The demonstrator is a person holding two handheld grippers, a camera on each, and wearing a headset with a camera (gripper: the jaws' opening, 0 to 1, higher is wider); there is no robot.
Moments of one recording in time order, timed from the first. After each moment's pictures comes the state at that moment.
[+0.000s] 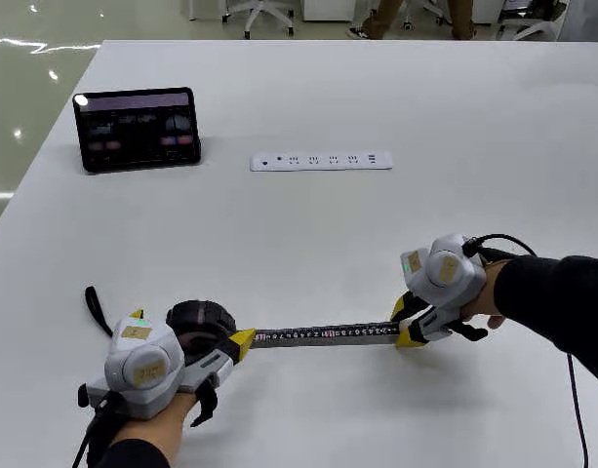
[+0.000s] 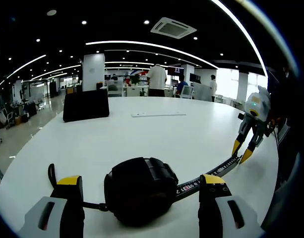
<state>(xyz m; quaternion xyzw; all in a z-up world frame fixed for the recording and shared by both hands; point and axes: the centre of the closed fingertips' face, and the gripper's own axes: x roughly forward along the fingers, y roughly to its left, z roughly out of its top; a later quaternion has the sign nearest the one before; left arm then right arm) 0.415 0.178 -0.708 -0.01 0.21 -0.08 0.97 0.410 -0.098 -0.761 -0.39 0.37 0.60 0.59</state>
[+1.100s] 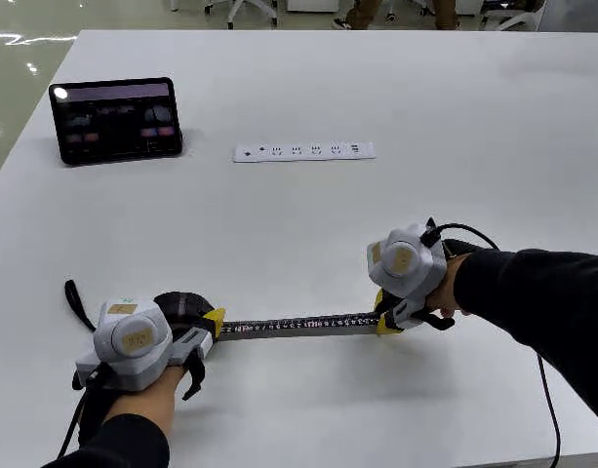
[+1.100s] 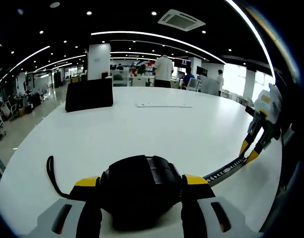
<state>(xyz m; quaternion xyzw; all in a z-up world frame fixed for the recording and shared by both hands) 0.421 0.176 -0.720 -0.01 0.26 -0.06 0.96 0.407 -0.098 -0.763 -0.40 0.42 0.55 0.60</state>
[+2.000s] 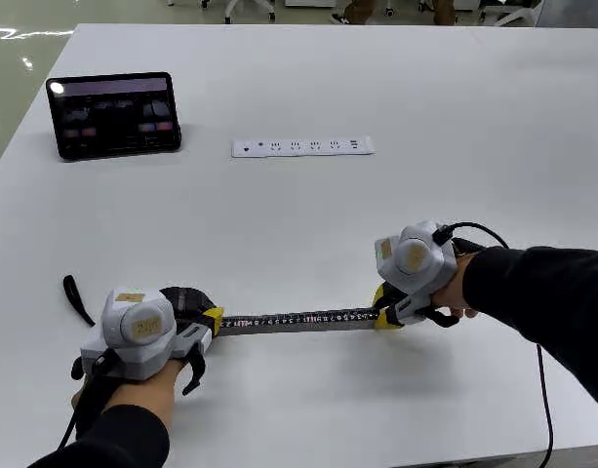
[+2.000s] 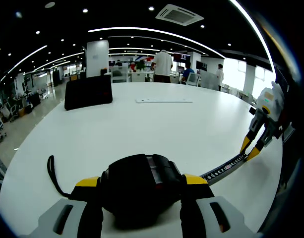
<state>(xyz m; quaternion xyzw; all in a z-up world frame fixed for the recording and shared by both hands) 0.420 0.178 -0.722 -0.01 0.28 -0.06 0.96 0.407 -0.096 -0.762 -0.38 0.40 0.57 0.61</state>
